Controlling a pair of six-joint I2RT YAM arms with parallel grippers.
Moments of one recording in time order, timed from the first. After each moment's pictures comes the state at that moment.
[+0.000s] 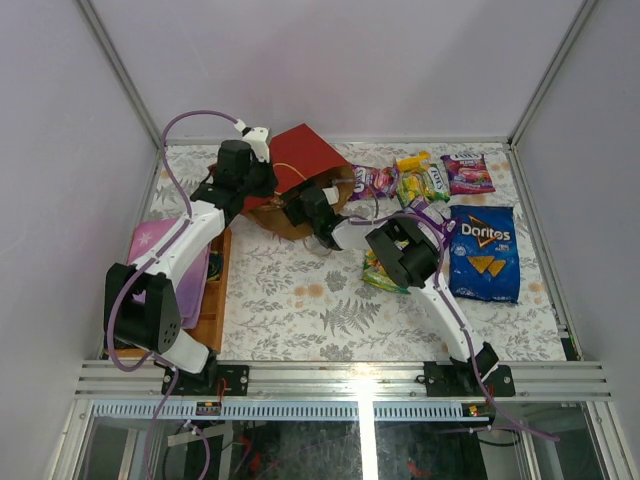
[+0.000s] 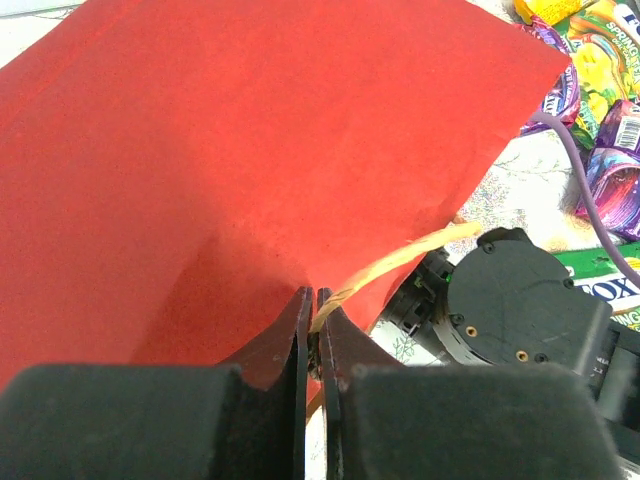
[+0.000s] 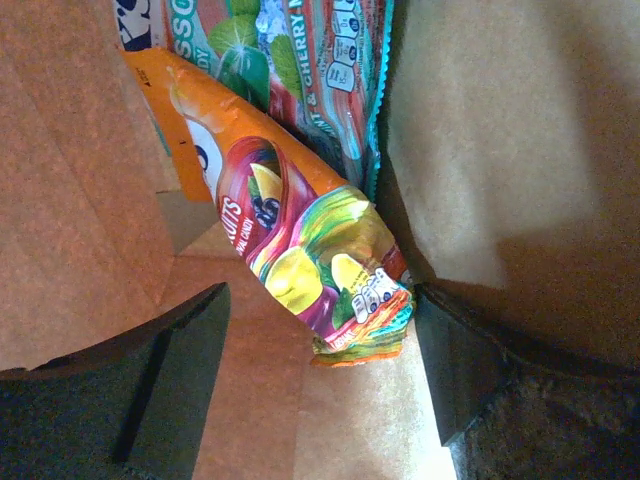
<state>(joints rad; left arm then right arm) -0.27 1.54 1.23 -0.19 0.13 -0.13 0.74 2.51 1.67 0.53 0.20 1.53</state>
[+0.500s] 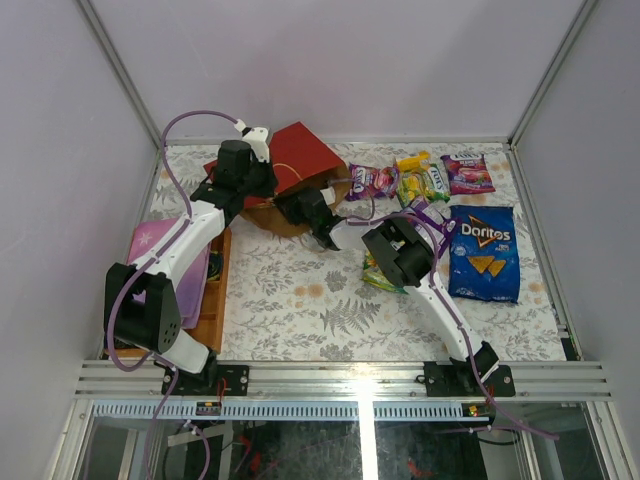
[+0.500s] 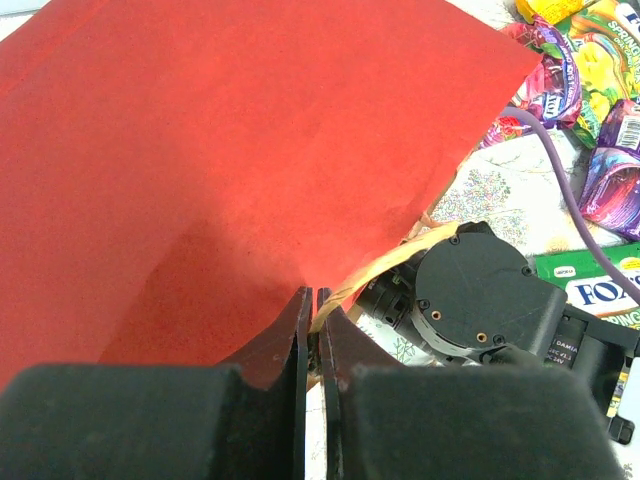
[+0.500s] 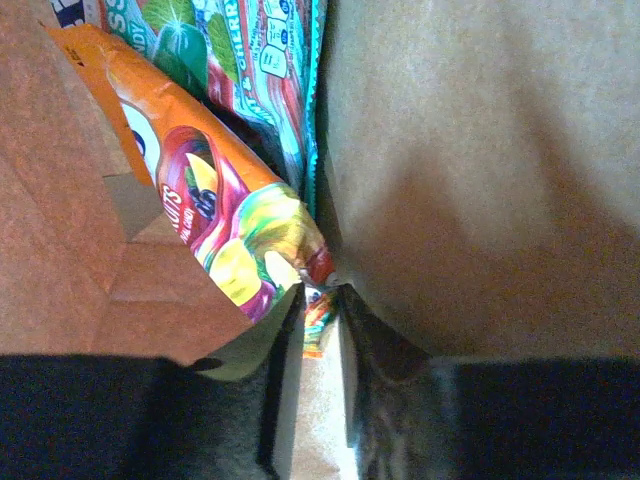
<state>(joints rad) -0.27 1.54 1.23 -0.19 0.14 -0.13 0.74 2.59 1.76 0.50 0.15 1.49</state>
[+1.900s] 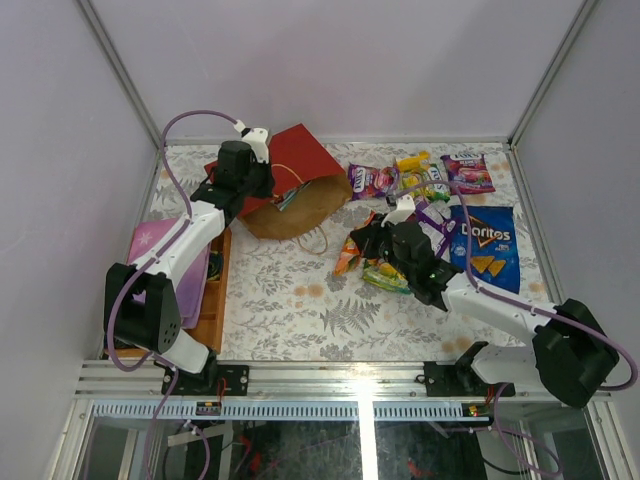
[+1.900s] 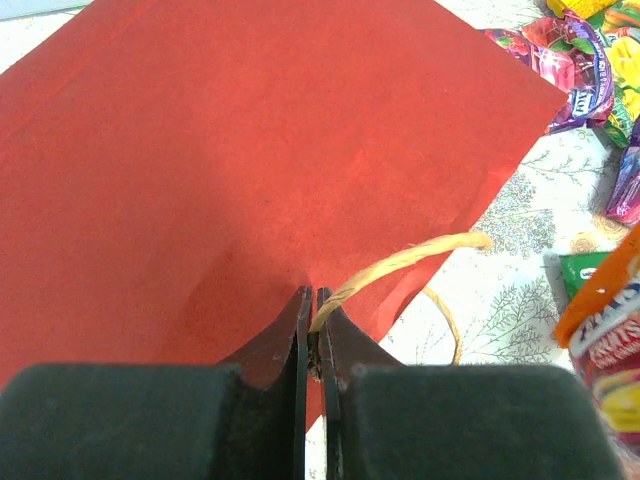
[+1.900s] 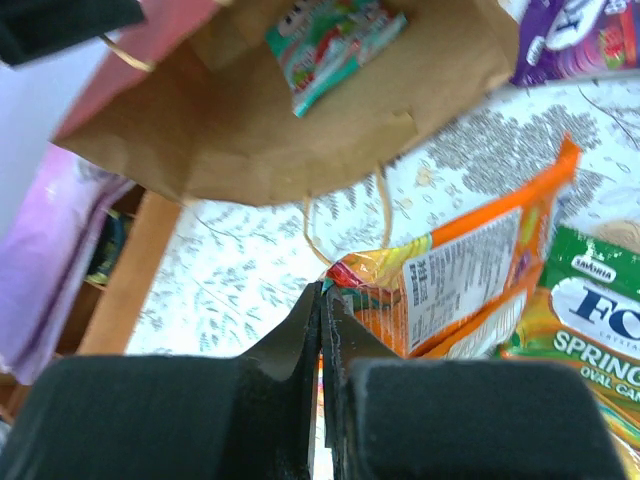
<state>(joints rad) -0.27 1.54 1.23 -0.20 0.08 -0.11 0.73 1.23 0.65 0.33 0.13 0.58</state>
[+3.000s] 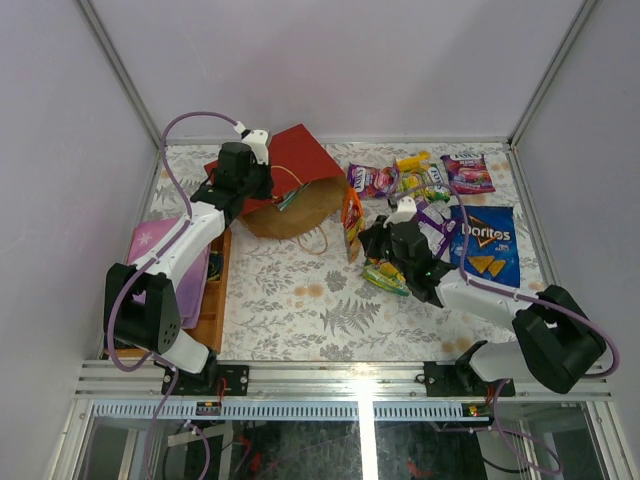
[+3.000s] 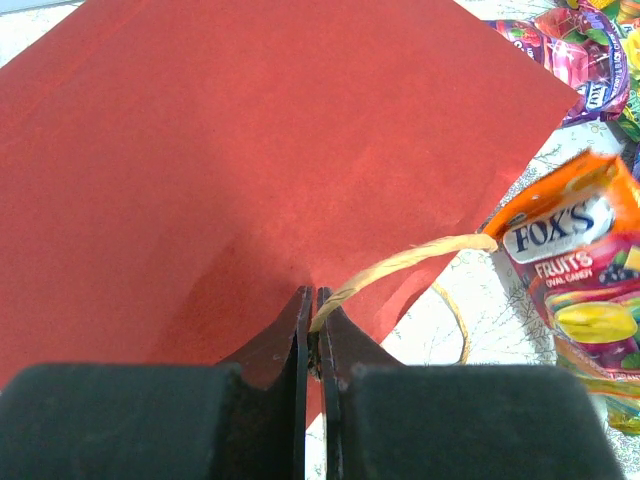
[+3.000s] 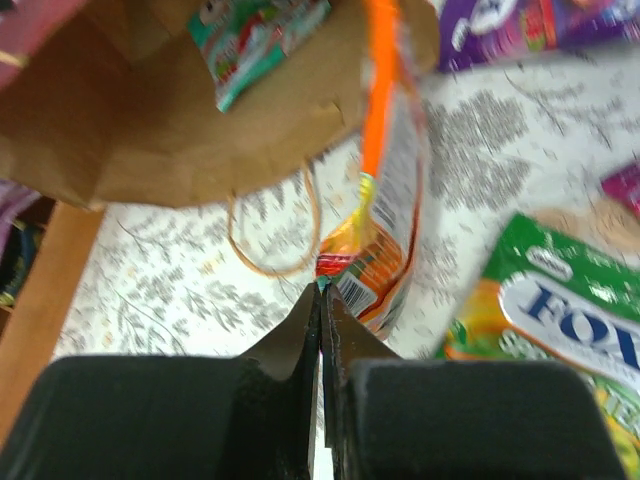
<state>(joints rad) -0.27 1.54 1.22 -0.20 0.07 -0.10 0.67 1.35 0.63 0.41 0.17 0.52</state>
